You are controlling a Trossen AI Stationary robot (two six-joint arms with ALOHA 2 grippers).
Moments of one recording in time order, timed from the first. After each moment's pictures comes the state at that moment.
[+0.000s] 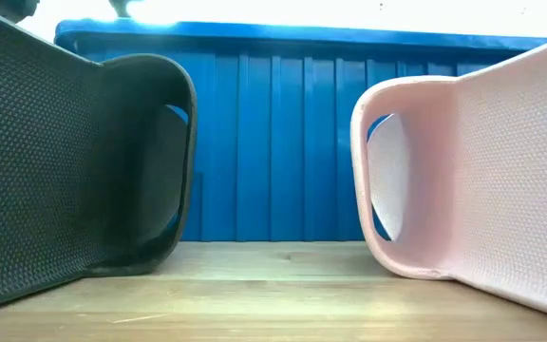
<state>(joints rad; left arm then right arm) -0.04 0.79 0.52 0.87 -0.55 -0.10 0.97 1.94 1.48 -1.56 0.26 1.20</state>
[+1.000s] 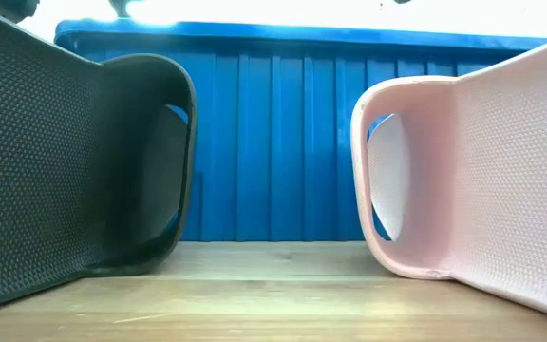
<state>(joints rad) -0.04 0.79 0.52 0.87 -0.55 -0.10 0.56 1.16 1.61 -1.45 1.01 0.75</state>
